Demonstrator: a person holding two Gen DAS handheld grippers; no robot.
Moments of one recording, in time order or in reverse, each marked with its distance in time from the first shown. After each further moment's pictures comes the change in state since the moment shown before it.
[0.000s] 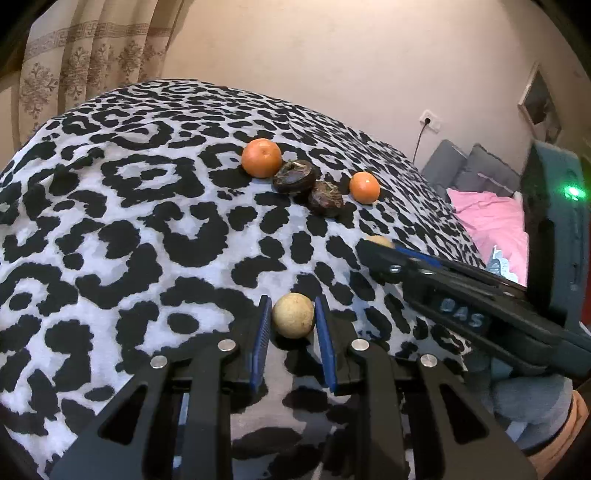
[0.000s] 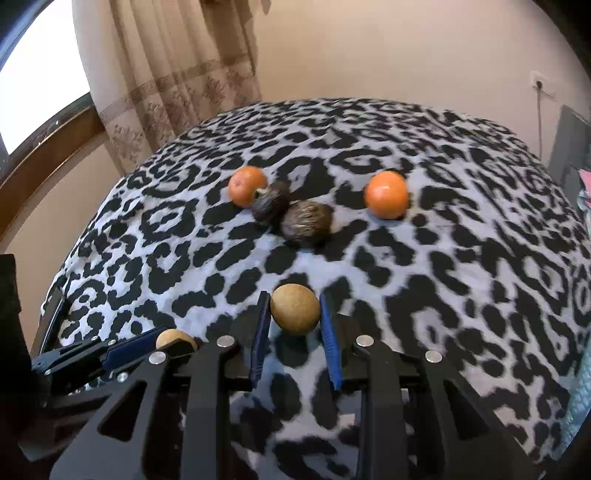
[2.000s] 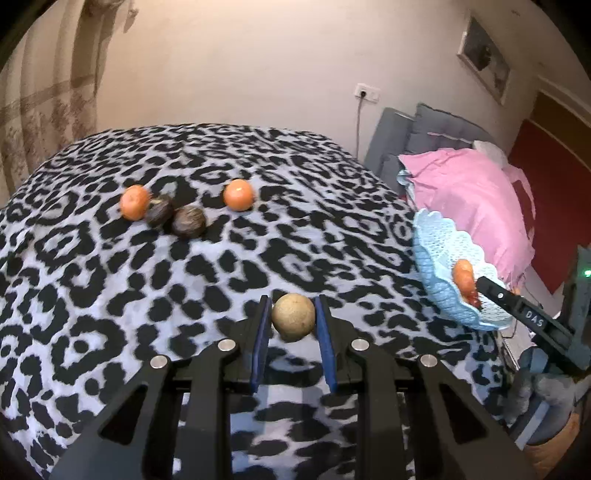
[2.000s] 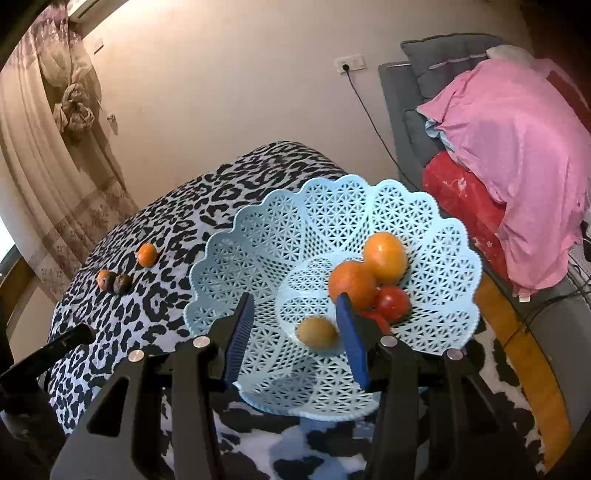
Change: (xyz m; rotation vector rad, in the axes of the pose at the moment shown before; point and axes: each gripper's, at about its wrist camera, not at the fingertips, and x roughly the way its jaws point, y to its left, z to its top) left arm -0.010 -0.125 0.001 0.254 0.012 -0.076; right arm -0.193 -0.192 -0.130 0.478 -0.285 -0.280
